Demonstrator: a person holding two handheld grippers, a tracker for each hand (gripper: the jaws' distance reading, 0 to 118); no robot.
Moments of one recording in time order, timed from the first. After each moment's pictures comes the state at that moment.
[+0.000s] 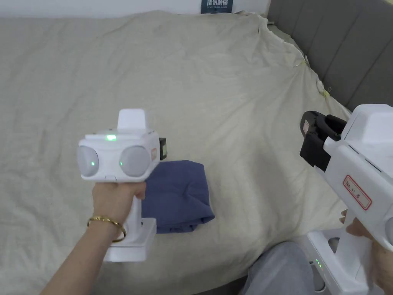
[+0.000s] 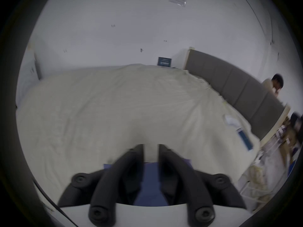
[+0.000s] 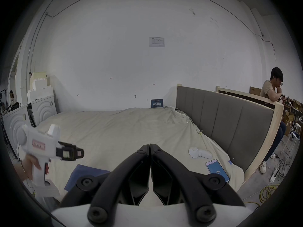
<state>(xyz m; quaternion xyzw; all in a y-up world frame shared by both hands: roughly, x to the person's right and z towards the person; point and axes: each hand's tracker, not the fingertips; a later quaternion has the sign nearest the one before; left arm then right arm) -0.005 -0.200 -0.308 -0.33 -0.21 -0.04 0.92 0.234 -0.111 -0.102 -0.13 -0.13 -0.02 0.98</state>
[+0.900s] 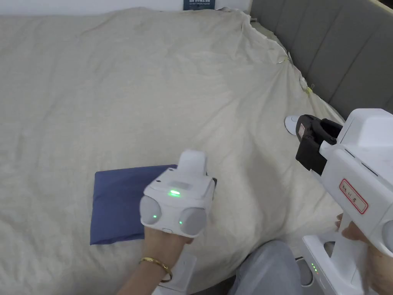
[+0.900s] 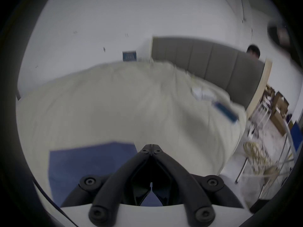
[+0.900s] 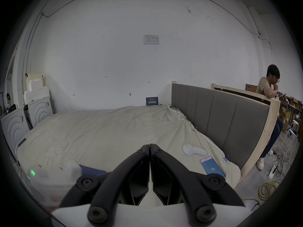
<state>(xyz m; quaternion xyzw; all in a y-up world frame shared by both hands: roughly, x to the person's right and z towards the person) 0.075 -0.228 -0.243 -0.28 -0.34 -0.05 0.90 0.250 -0.112 -0.096 -0.14 -0.15 -0.03 0.98</state>
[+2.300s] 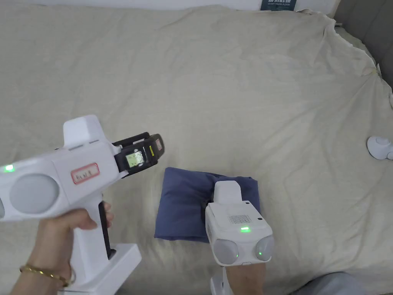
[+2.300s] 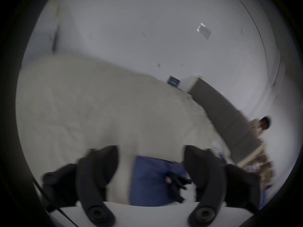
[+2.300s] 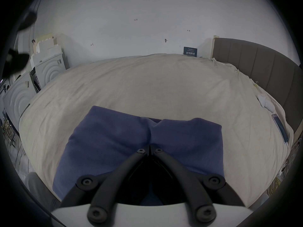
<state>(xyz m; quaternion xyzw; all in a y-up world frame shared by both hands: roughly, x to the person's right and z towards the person) -0.170 -0.167 -0.324 -0.36 -0.27 0.21 0.87 0.068 -0.316 -0.255 -0.33 -0.04 -0.02 0.94</state>
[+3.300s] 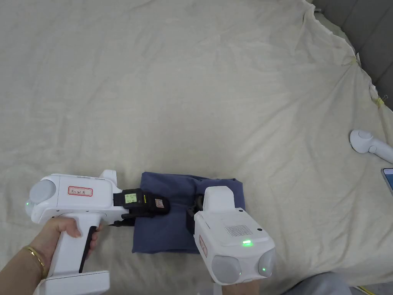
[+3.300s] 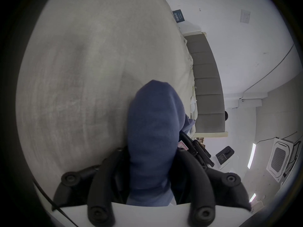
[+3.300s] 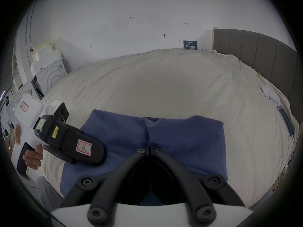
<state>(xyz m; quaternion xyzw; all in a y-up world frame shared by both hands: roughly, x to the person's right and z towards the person) -0.151 -0.342 -0.406 -0.61 -0.40 0.33 0.61 0.079 -0.314 -0.257 -0.35 -0.03 -0.07 0.94</state>
